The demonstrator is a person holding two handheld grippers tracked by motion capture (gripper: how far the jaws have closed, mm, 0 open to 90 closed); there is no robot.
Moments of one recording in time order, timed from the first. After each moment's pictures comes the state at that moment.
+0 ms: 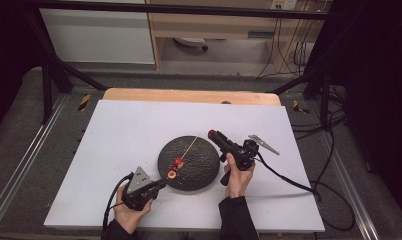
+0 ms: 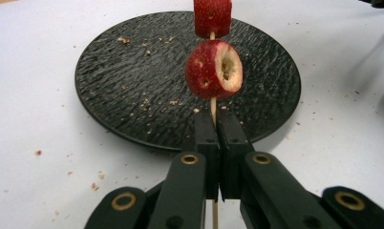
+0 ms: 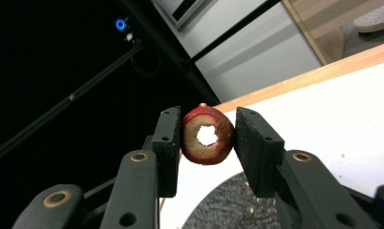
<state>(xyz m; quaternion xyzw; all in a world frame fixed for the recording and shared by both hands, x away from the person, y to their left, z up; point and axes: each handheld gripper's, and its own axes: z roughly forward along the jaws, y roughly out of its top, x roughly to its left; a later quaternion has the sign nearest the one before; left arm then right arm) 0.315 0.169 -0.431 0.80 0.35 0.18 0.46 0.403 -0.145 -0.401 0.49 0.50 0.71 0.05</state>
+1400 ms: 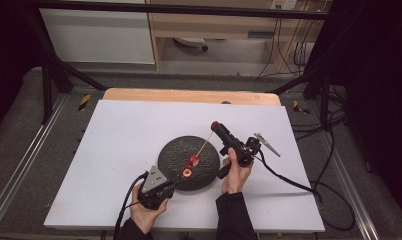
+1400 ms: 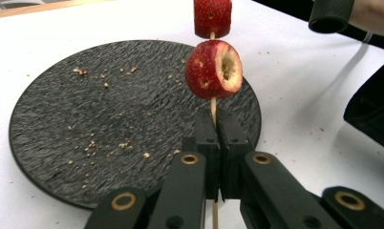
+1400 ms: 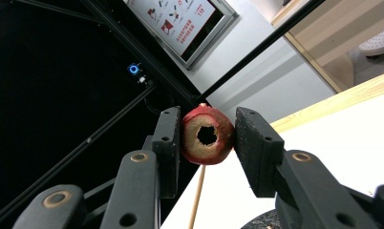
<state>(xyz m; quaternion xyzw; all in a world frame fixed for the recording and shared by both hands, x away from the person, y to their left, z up) 0.316 0.131 -0.425 0.78 0.35 0.17 0.50 0.409 -0.144 -0.399 0.49 0.43 0.76 0.04</state>
